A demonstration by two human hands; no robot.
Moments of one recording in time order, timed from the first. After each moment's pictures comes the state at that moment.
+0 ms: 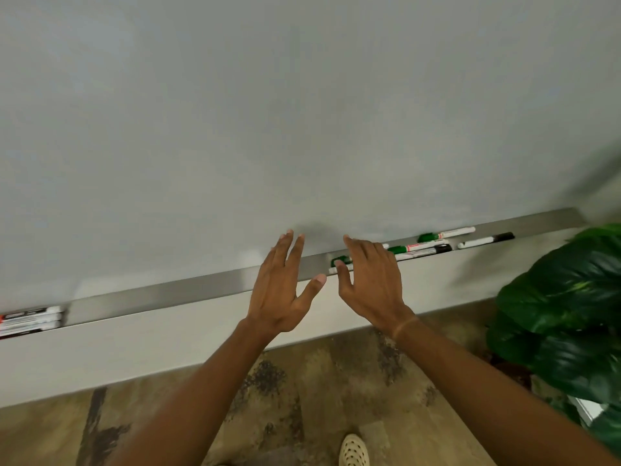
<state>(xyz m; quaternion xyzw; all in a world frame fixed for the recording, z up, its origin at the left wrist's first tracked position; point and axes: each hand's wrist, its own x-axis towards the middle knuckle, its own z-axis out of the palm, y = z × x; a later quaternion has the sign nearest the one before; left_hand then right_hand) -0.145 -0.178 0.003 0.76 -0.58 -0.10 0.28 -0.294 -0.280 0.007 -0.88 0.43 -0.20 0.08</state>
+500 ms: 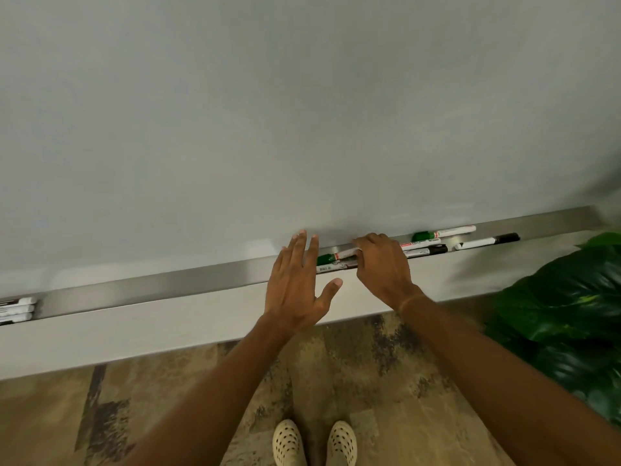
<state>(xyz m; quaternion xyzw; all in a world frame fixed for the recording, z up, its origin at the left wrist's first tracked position) -0.197 -0.239 -0.023 0.80 -0.58 -0.07 0.16 -0.325 -0.371 -0.020 -0.91 0.39 -0.12 0.09</state>
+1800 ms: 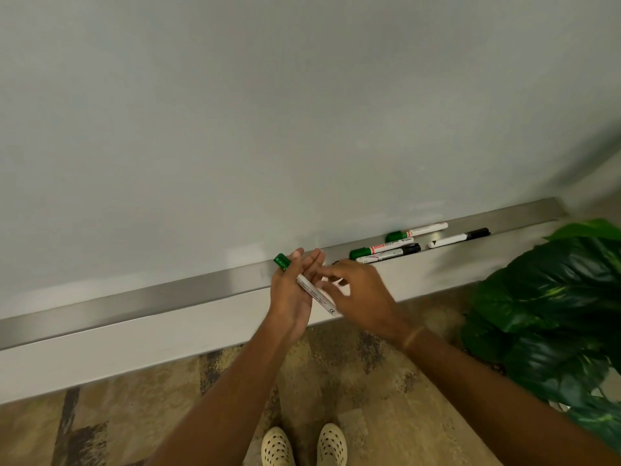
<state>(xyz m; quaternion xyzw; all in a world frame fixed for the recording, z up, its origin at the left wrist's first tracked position) -0.235 -0.286 -0.015 0.42 0.04 -0.53 0.73 -0.356 -0.346 -0.006 -0.87 0.30 -0.19 0.34</state>
